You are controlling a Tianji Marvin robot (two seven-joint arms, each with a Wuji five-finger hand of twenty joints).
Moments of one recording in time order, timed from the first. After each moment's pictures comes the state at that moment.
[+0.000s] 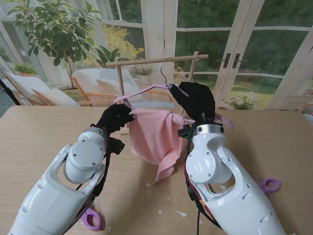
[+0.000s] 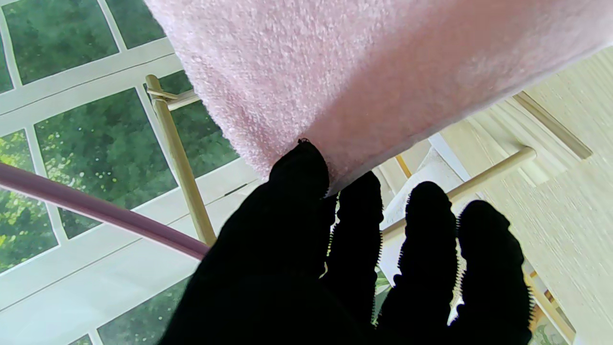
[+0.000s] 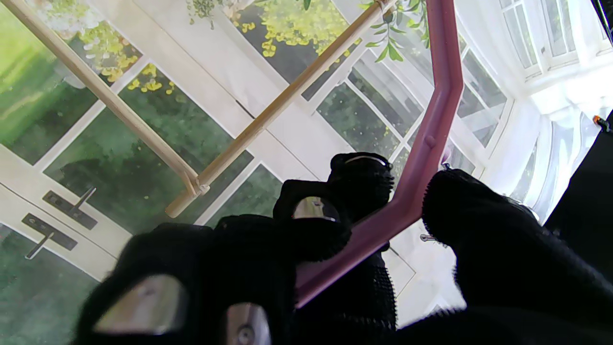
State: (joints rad) left arm 1.40 -1.22 -1.14 -1.81 0.12 0.51 0.12; right arm -1.41 -1.25 1.08 -1.88 -0.51 0.32 -0.49; left_hand 1.17 -0.32 0.28 -0.11 0.65 0.25 0.83 0.91 0.71 0.28 0.76 1.19 0.46 0.47 1.04 1.09 0.16 0.58 1.26 1.00; right_hand 0.29 -0.33 0.73 -0.09 1.08 -0.17 1.05 1.13 1.24 -0.12 1.29 1.00 1.31 -0.13 1.68 1.09 1.23 -0.04 1.91 0.27
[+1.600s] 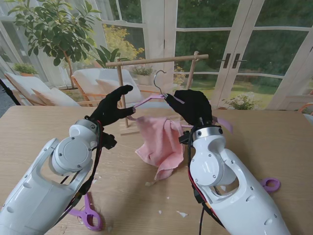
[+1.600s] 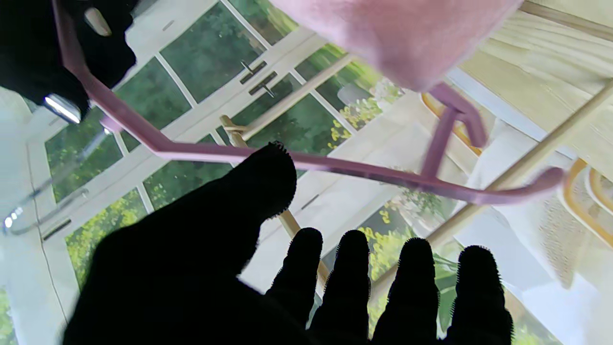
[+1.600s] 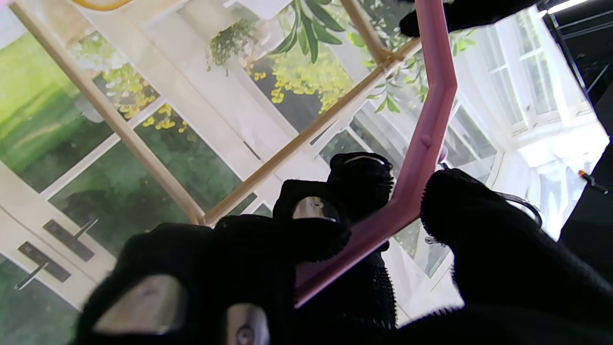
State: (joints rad) left arm 1.39 -1.14 -1.18 -1.87 0.28 0.32 -0.05; right arm -1.43 -1.21 1.09 -1.88 -0.55 0.29 -0.36; left_hand 0.75 -0.47 0.84 -0.11 0.19 0.18 0.32 0.31 0.20 0.19 0.28 0.45 0.09 0.28 0.25 0.65 -0.10 0.36 0.44 0.70; right_hand 0.30 -0.33 0.72 -0.09 1.08 -0.17 1.05 1.13 1.24 -0.12 1.29 1.00 1.31 -0.13 1.68 1.10 1.23 -0.04 1.91 0.27
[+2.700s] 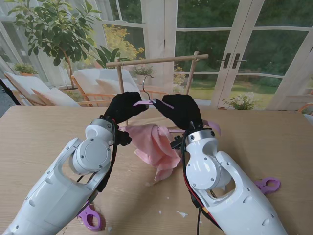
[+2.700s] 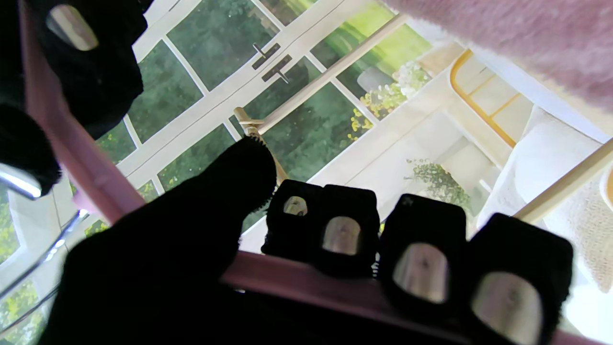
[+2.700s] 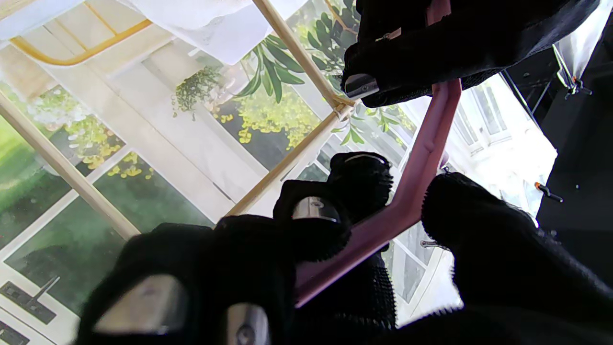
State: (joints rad) left arm 1.32 -1.20 -1.05 -1.80 0.29 0.32 0.12; right arm -1.42 -1.21 1.04 -1.87 -0.50 0.23 -0.32; left_hand 0.68 -0.49 0.83 -0.14 0.83 0.14 1.31 1.42 1.16 0.17 1.38 1.19 1.16 0.36 1.61 1.11 0.98 0.64 1.76 1.10; right_hand 0.30 -0.32 0.71 -0.09 1.08 -0.17 1.04 1.13 1.24 -0.12 1.29 1.00 1.31 -0.13 1.68 1.09 1.23 -0.04 1.91 0.27
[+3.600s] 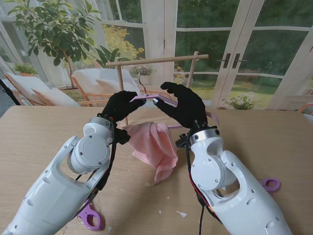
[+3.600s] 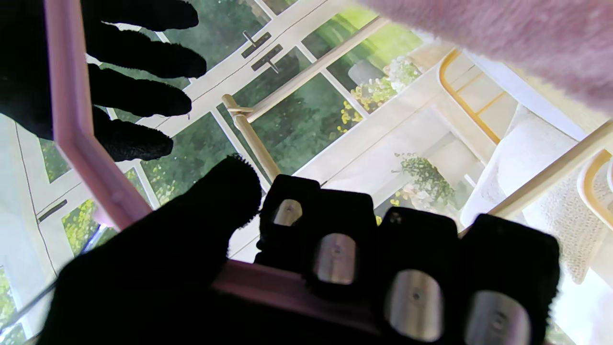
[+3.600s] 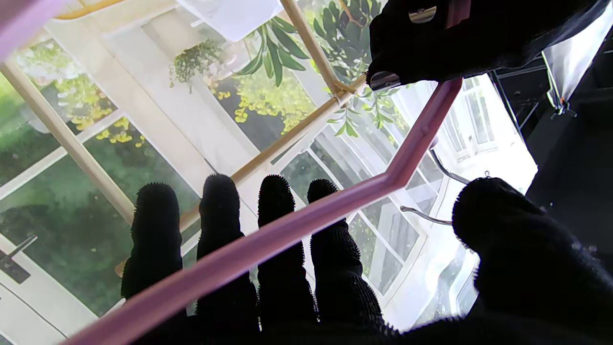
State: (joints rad) left arm 1.32 -1.20 -1.07 -1.82 0.27 0.38 0.12; right arm -1.44 -1.19 1.07 -1.89 -0.59 0.20 -0.30; left_hand 0.59 -0.36 0.80 -0.14 0.91 0.10 1.32 1.52 1.25 0.13 1.42 1.20 1.21 0.29 1.73 1.04 1.03 0.53 1.79 1.28; right_hand 0.22 -0.31 0.60 -0.09 0.52 0.04 0.33 0.57 0.58 0.09 0.55 0.31 0.51 0.15 0.45 0.39 0.26 0.26 0.93 0.26
